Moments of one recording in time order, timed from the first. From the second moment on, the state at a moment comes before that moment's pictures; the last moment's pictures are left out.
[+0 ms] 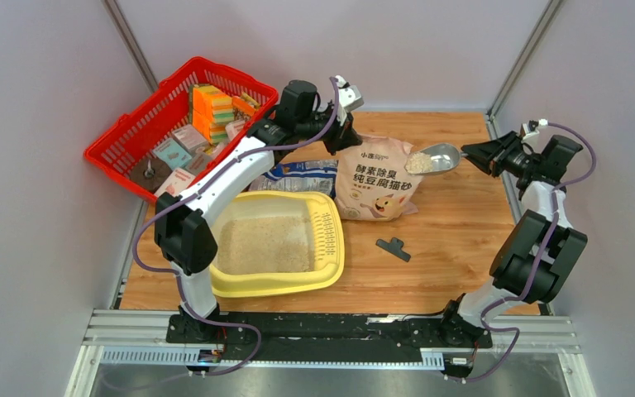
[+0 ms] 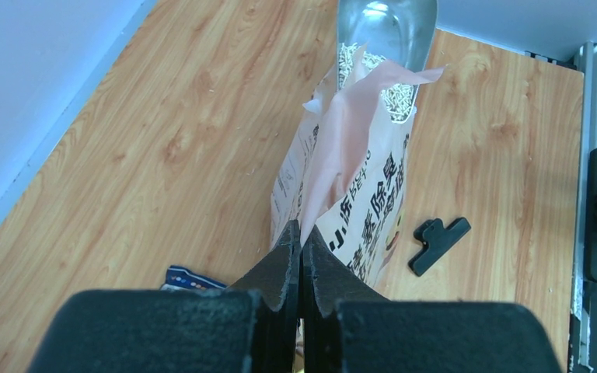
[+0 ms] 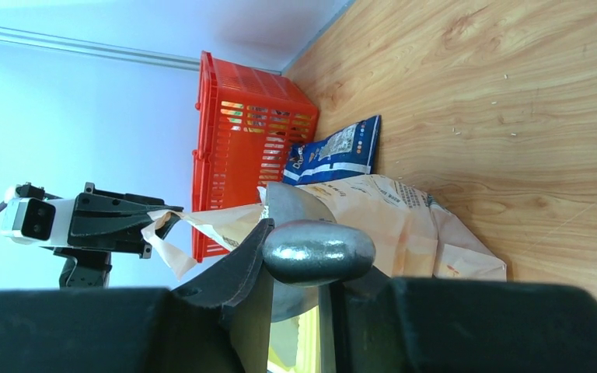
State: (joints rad) left arm -0.61 1.83 1.79 -0.34 0.62 0.19; right arm -0.55 1.60 1.11 0.07 -1.19 0.85
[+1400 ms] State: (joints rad) left arm -0.58 1.90 1.88 -0.35 0.53 0.04; right arm -0.46 1.40 0.99 0.21 -1.27 1.09
